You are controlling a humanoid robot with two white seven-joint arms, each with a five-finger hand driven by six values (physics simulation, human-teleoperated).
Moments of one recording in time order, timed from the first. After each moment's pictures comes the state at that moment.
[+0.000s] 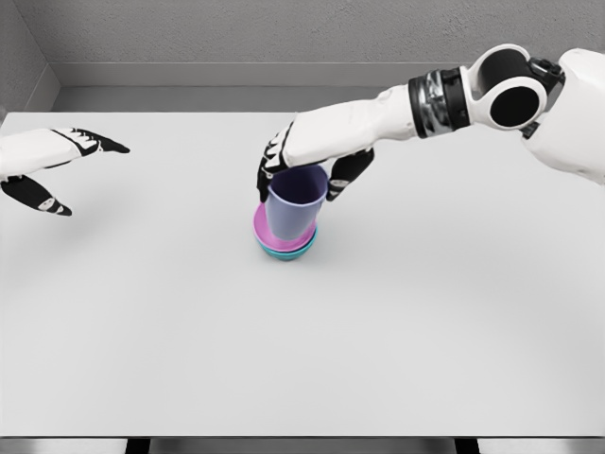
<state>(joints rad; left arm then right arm) -0.60 0.92 -0.46 -1.27 -0.17 -0.61 -0.61 -1.34 -0.57 1.33 -1.37 -0.11 -0.61 0.60</state>
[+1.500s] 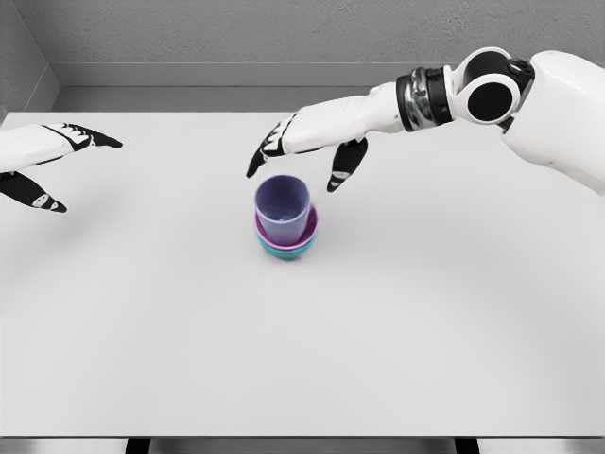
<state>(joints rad) -0.59 0.92 -0.43 -1.26 -0.17 -0.61 -0.61 -1.34 -0.48 1.36 -1.18 -0.11 -0.61 0.59</state>
